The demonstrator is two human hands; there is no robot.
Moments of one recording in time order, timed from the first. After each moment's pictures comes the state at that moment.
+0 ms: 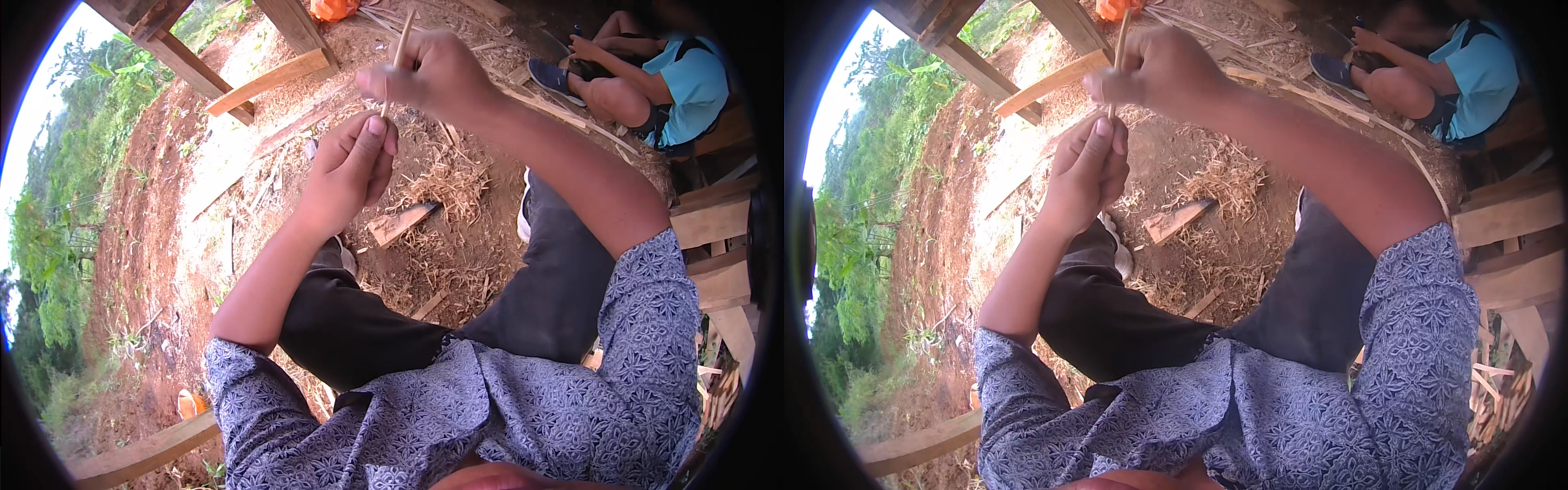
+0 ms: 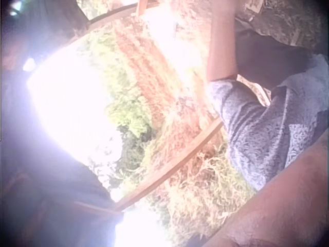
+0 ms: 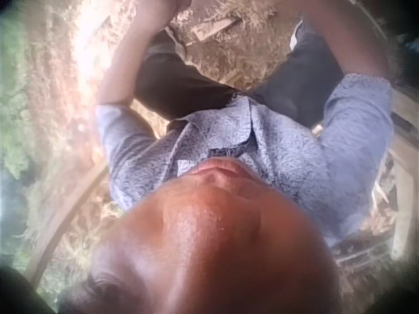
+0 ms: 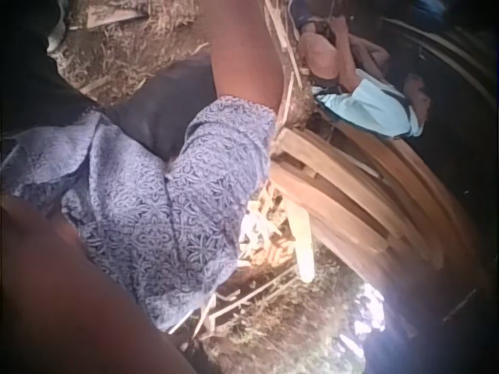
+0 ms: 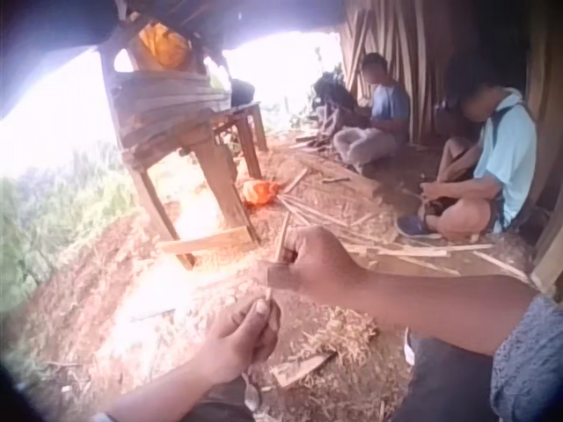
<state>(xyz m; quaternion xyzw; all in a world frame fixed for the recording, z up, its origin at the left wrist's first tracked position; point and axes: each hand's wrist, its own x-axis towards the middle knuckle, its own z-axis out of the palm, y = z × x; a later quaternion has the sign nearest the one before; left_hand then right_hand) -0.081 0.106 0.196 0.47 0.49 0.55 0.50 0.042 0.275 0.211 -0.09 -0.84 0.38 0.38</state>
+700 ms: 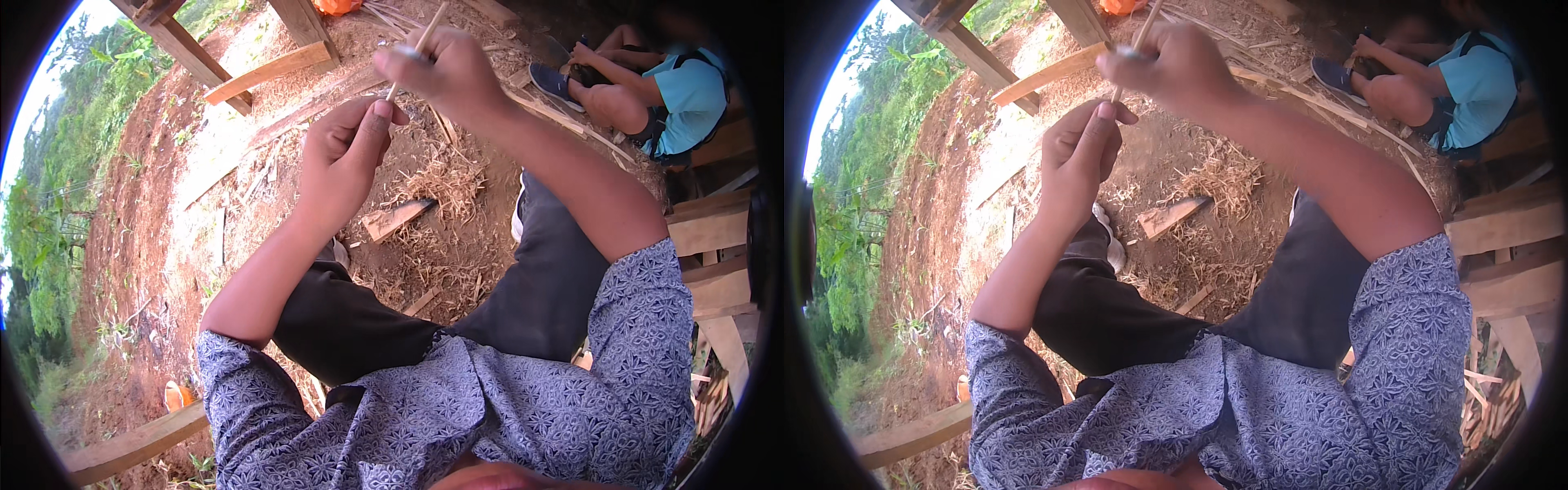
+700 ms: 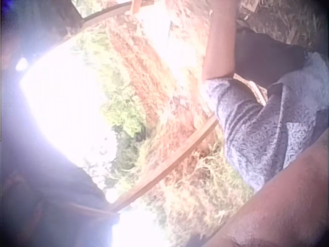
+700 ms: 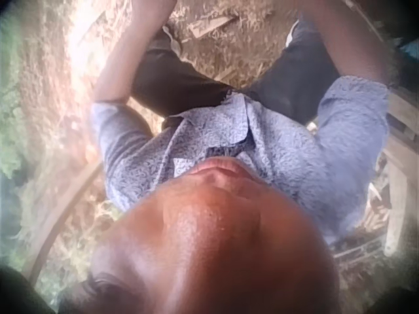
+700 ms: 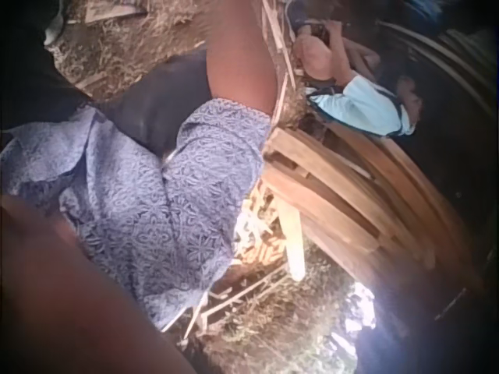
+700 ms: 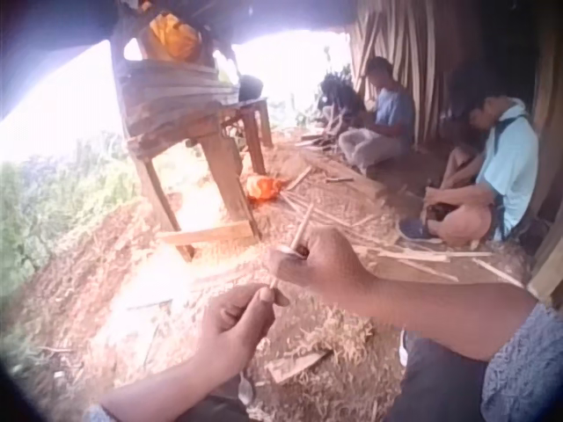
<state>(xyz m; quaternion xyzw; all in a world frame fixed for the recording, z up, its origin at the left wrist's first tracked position) -0.068 0.097 0.204 0.46 0.56 0.60 0.34 0.032 0.271 0.201 -0.10 -0.80 0.40 0.43</state>
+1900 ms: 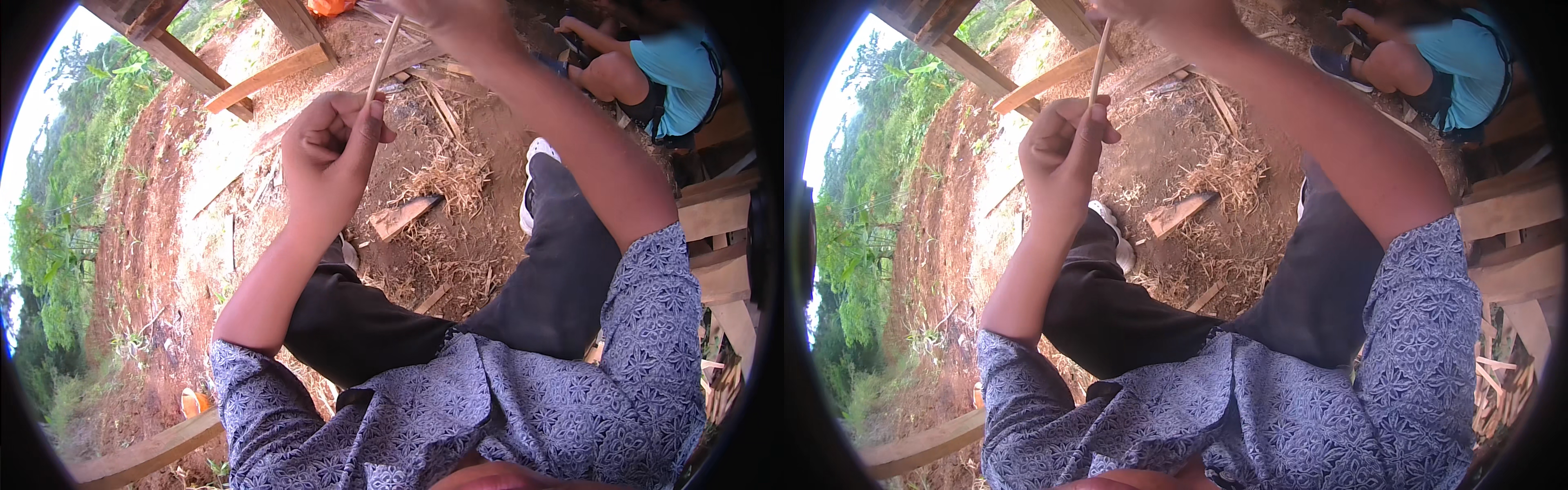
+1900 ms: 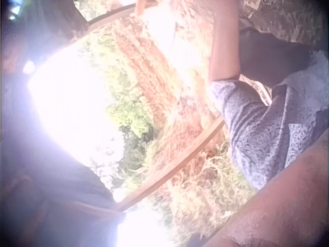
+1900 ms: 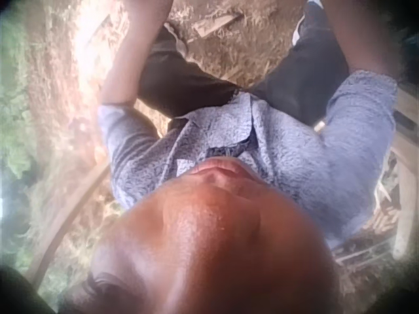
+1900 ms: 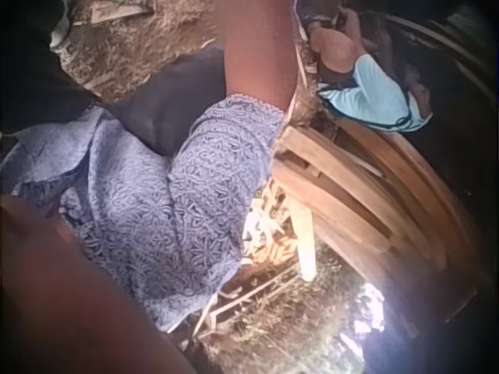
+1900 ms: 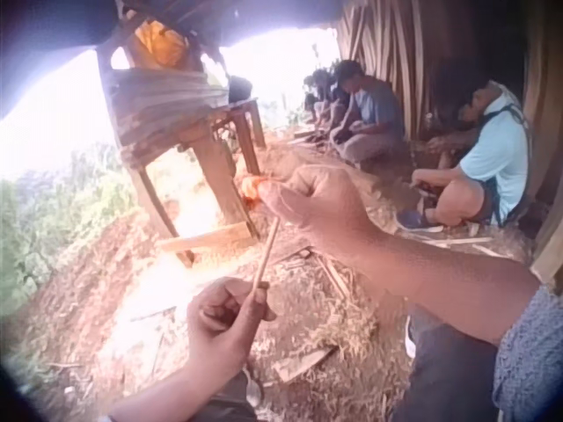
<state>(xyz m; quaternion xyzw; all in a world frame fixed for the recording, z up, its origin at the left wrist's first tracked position) -0.069 0.098 0.203 0.49 0.55 0.63 0.25 0.035 0.256 0.208 -0.09 -0.81 0.39 0.42</state>
